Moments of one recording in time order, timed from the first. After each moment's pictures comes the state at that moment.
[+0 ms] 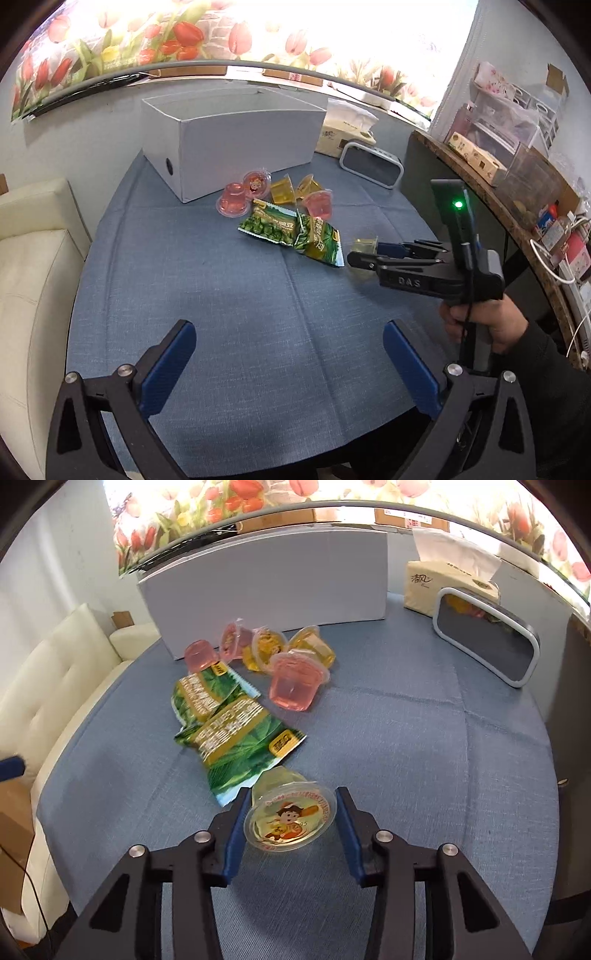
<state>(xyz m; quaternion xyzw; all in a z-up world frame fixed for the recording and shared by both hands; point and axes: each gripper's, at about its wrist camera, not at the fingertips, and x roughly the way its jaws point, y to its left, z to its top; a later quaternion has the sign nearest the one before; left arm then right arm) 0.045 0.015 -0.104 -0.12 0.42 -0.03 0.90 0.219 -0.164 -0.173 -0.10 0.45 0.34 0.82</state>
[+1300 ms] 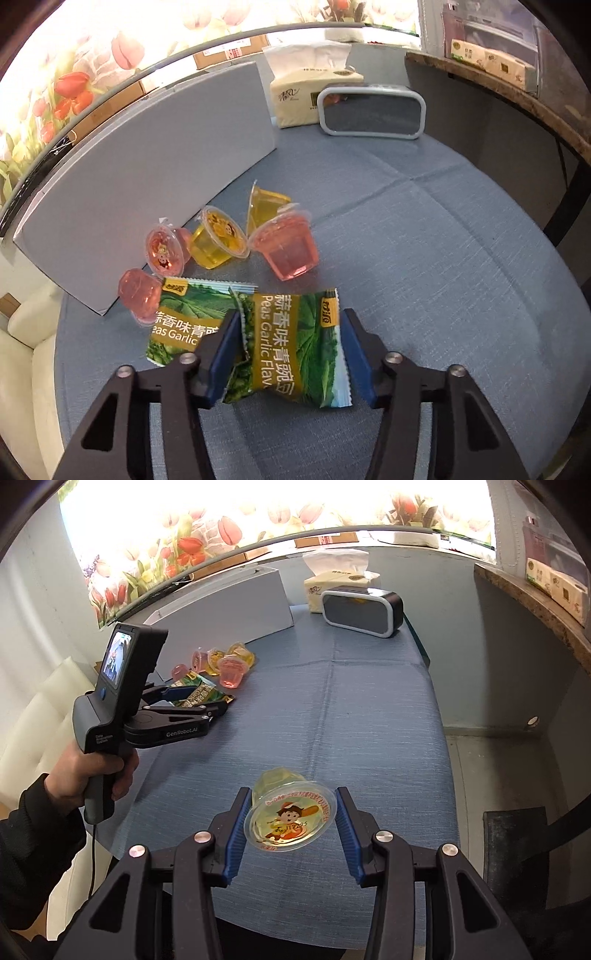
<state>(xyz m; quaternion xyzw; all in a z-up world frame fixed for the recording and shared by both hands) 0.216 -0.072 -0.169 0.08 0.45 0.00 0.89 0.143 -0.304 -0.122 -0.01 0.44 0.28 0.85</state>
